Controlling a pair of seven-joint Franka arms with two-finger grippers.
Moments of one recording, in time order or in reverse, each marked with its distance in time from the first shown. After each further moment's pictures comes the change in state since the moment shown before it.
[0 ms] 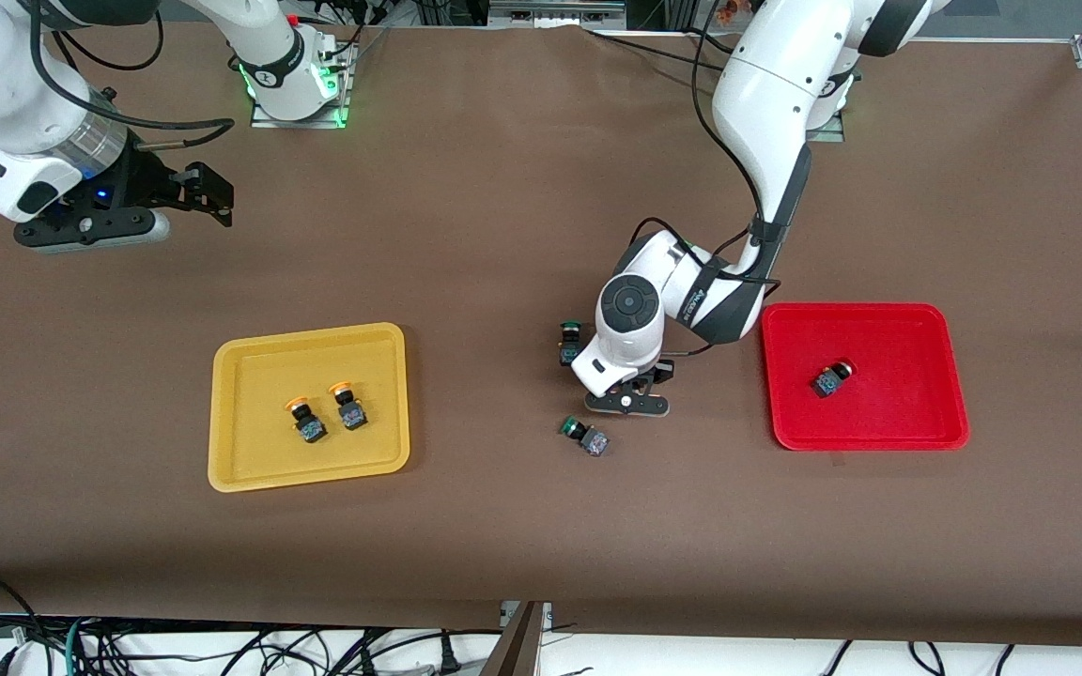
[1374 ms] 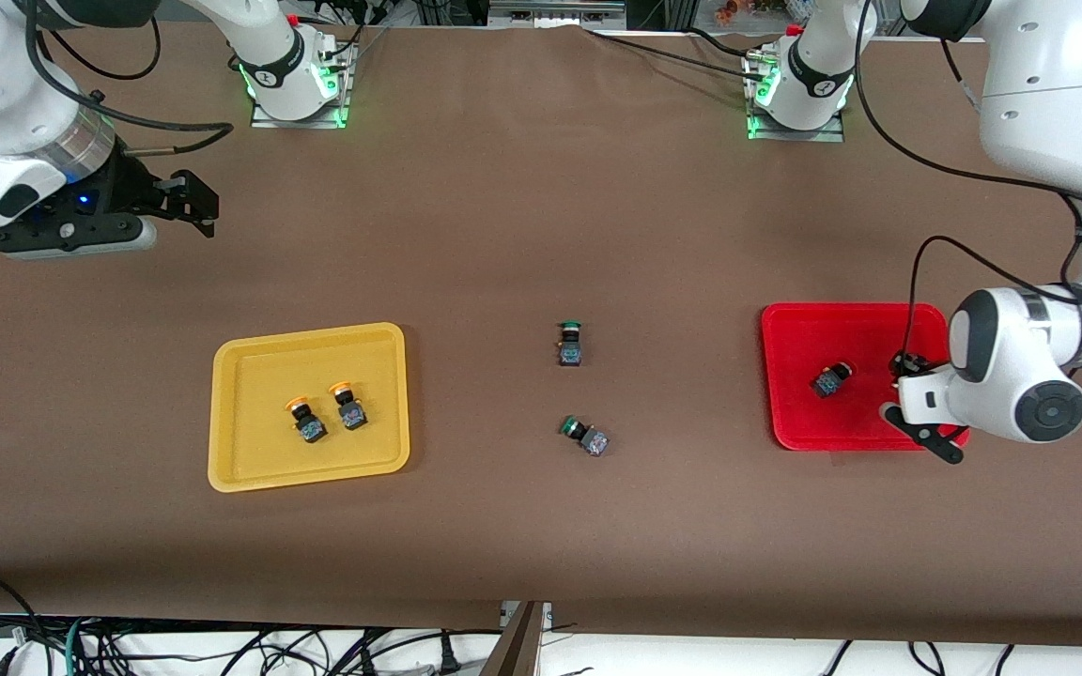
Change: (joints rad) left arm 0.623 -0.126 0.017 -0.083 0.058 -0.334 1.173; right arm 0.000 0.054 0.008 0.084 -0.065 -0.025 -0.016
